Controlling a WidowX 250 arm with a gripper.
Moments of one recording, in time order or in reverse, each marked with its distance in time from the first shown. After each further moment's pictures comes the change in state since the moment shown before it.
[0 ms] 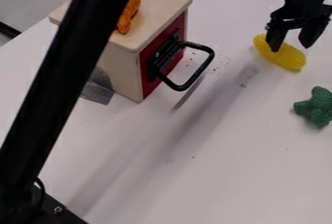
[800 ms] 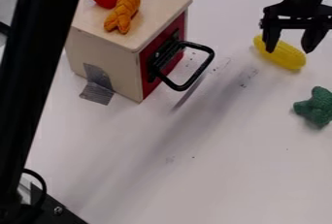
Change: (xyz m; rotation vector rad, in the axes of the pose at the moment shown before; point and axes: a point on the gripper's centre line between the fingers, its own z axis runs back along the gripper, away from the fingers) arm -0.024 0.025 0.028 -0.032 0.033 -0.170
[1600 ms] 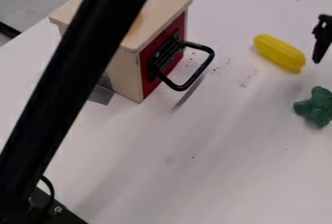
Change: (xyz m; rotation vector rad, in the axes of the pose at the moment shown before) arm -0.036 -0.057 0.009 -0.046 0.001 -0.709
